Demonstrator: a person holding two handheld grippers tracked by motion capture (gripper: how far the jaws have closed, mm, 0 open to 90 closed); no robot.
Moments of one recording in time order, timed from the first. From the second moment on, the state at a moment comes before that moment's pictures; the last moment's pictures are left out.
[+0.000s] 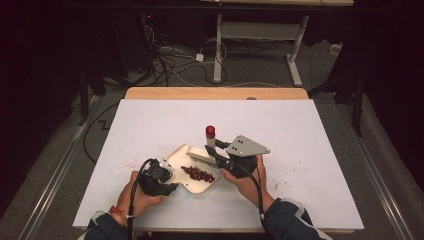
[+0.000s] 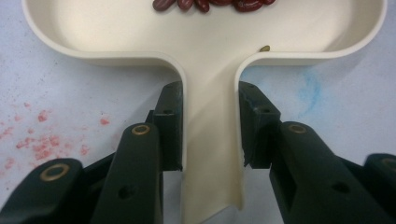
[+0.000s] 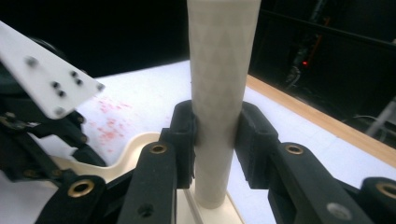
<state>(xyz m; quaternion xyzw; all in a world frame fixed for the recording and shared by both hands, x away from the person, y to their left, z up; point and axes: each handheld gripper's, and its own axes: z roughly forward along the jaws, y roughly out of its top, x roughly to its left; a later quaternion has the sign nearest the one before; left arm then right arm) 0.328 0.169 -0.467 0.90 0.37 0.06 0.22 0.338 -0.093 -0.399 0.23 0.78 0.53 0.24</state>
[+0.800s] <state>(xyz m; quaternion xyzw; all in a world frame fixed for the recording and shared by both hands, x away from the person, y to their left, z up) 0.327 0.178 -0.468 0.90 0.38 0.06 0.22 0.328 -0.172 -0.360 0.25 0.76 0.55 0.25</state>
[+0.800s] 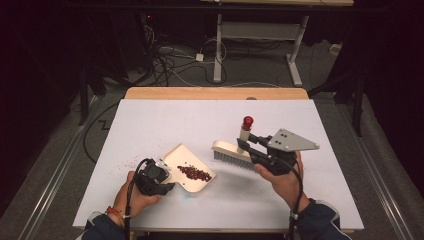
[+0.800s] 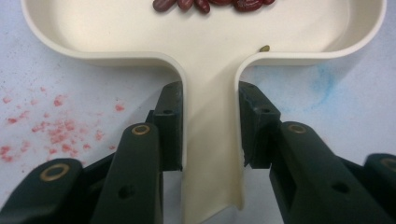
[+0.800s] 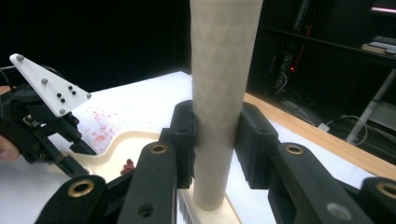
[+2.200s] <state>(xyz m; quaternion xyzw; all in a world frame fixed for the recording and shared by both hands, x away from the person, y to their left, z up) 0.362 0.221 -0.477 0.80 0.53 0.13 0.25 0.347 -0.280 -0.367 0.29 0.82 0.47 0.14</state>
